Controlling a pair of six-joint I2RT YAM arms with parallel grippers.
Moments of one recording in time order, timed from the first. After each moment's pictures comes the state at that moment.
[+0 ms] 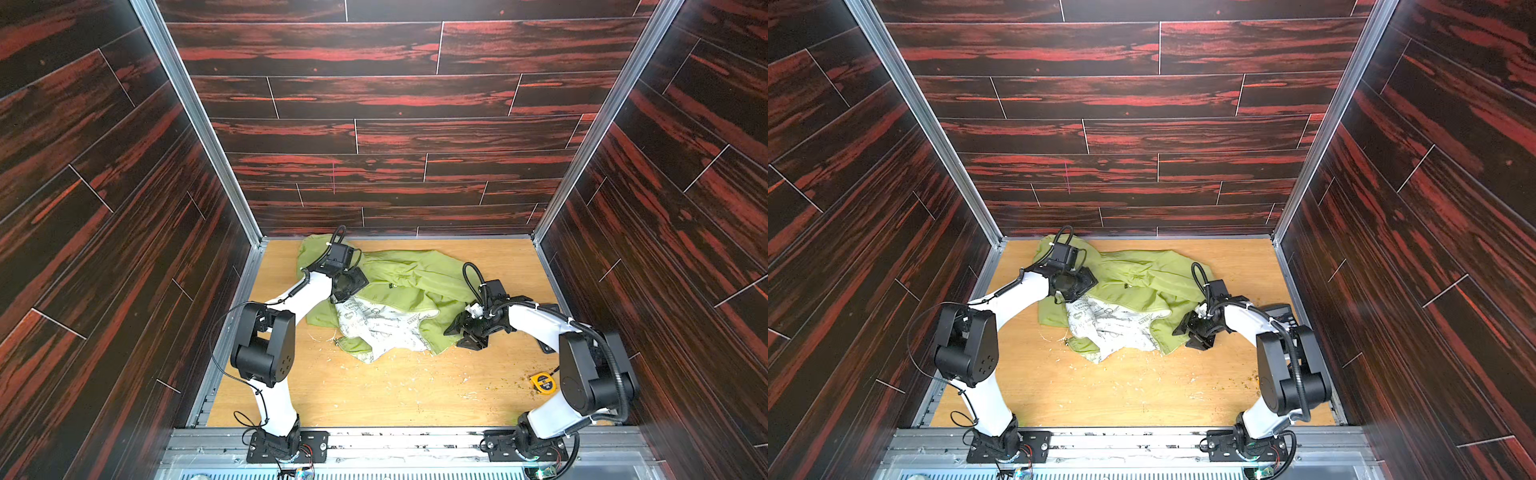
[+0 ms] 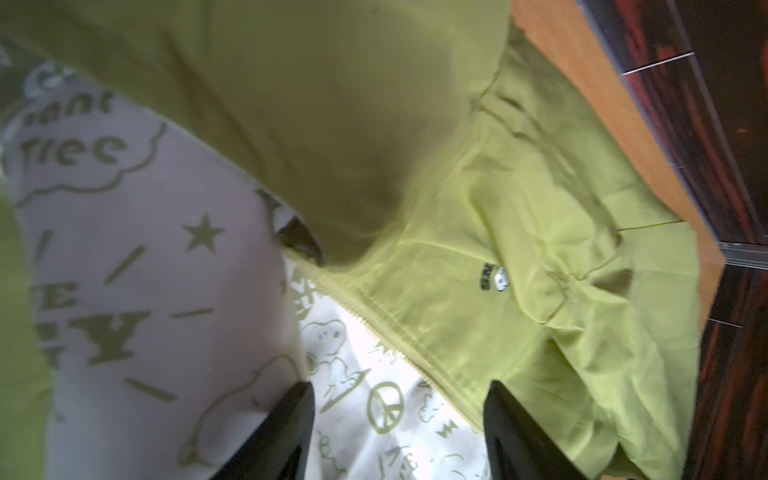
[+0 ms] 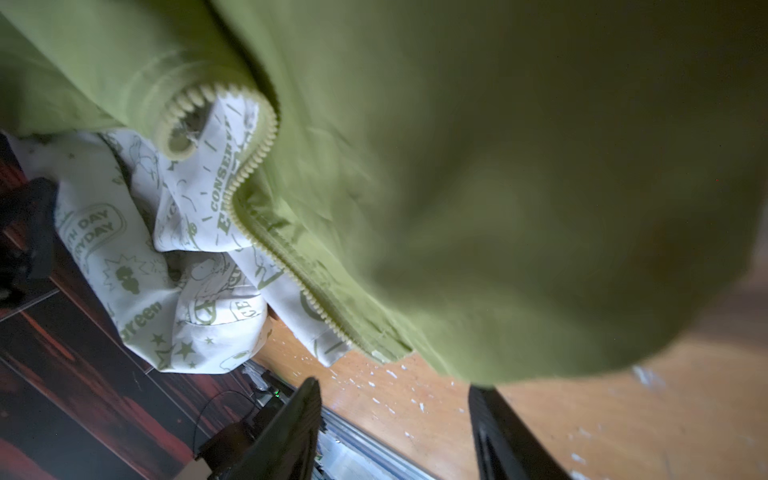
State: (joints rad) left arm -0.28 1.85 1.34 -0.48 0.13 -0.87; right arm 0.25 1.62 0.91 -0.62 -0.61 0.68
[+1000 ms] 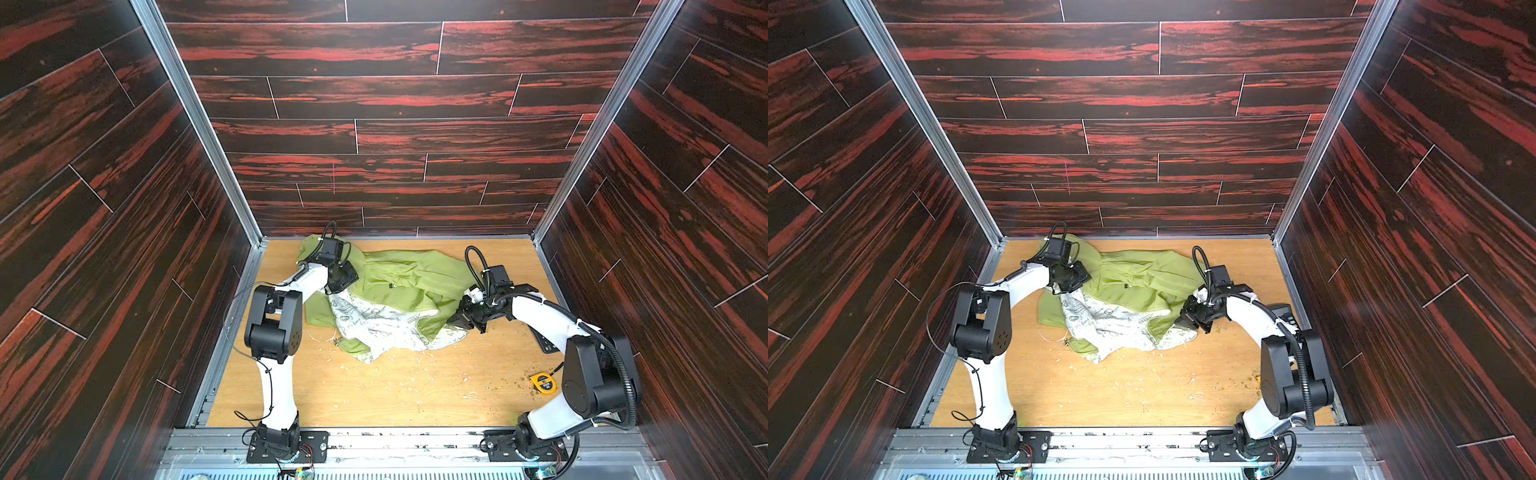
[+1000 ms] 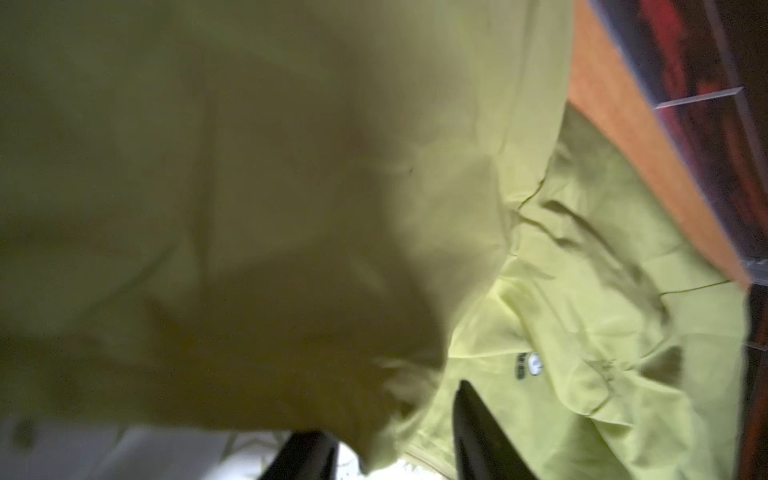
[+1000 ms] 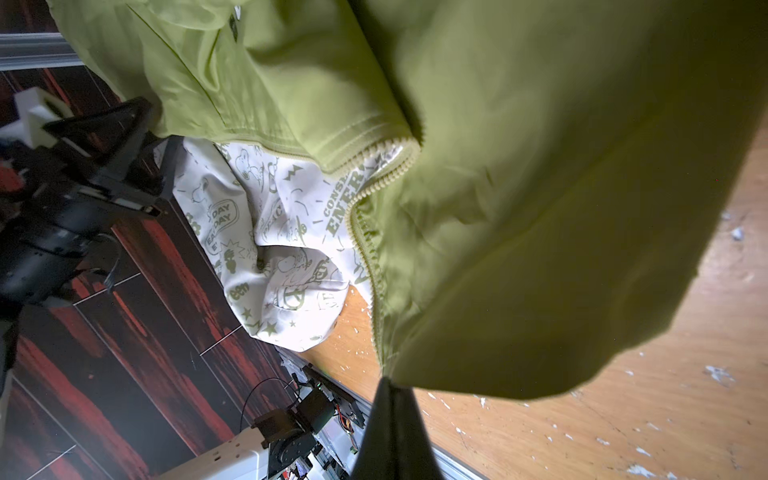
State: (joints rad) left arm -0.18 2.08 1.52 -0.45 0.22 -0.75; right arm 0.24 1.58 1.04 -0.69 -0.66 0.72
